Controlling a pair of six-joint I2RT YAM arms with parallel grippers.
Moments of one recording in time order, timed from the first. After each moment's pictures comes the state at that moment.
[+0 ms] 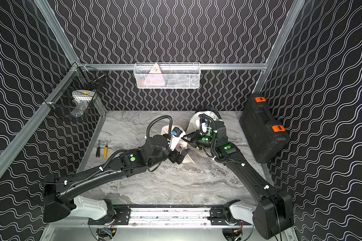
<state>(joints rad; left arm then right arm) -0.99 1.38 1.26 -0.29 -0.25 -0.10 0.38 1.23 0.97 -0.14 -0.73 0.99</state>
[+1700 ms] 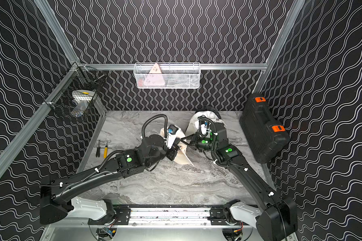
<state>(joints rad) -0.99 1.34 1.25 -0.27 -0.34 -0.10 0.42 1.17 0.97 -0.21 -0.69 0.95</state>
